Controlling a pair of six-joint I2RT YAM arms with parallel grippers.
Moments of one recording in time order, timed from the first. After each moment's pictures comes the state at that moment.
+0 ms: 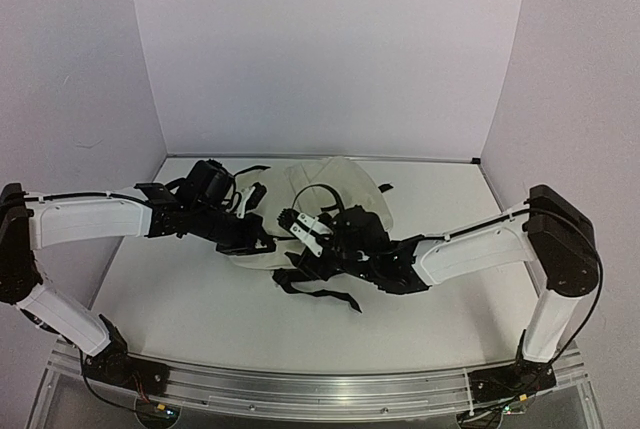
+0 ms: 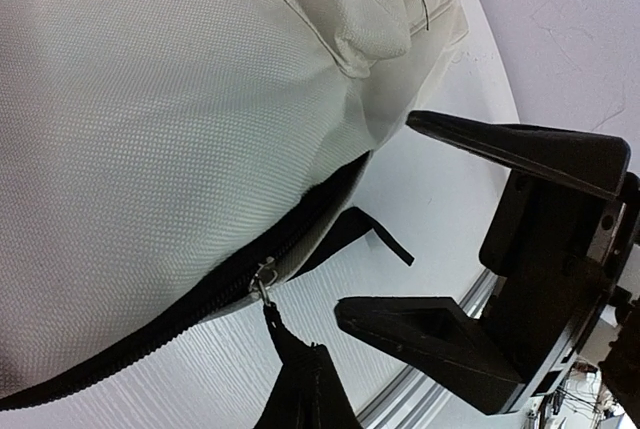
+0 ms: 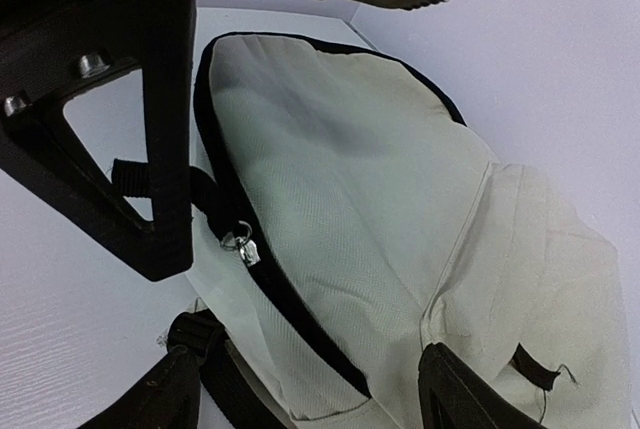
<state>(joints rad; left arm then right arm) -0.75 1.43 0.95 -0.31 0.38 -0.60 1.08 1.84 1.05 0.41 0.24 -0.36</state>
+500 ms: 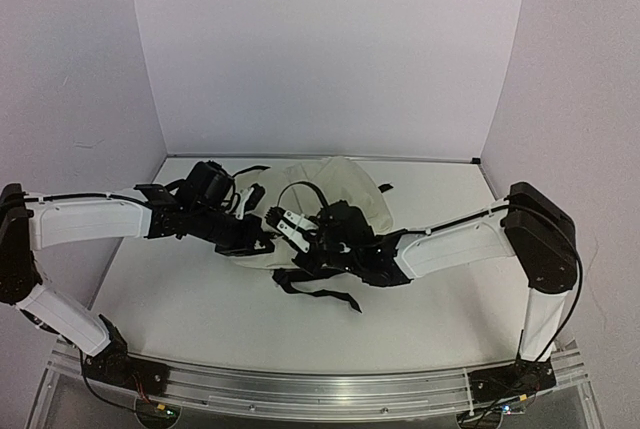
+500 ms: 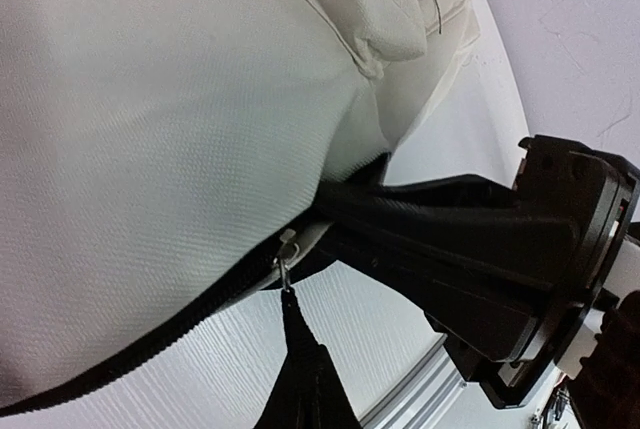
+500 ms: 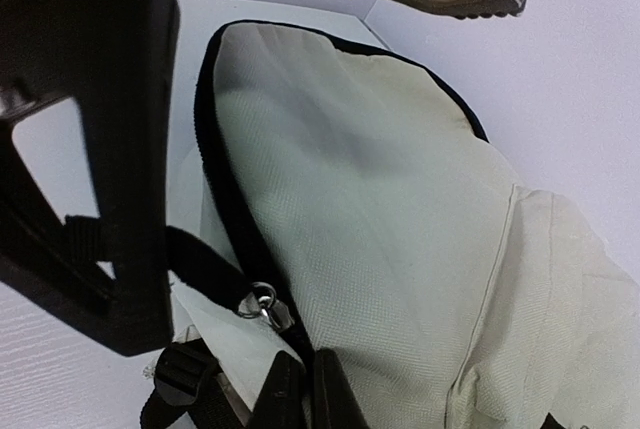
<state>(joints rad) -0.75 1.43 0.94 -0.31 0.36 -0.60 1.07 1.95 1.17 0.37 0.21 -0.39</state>
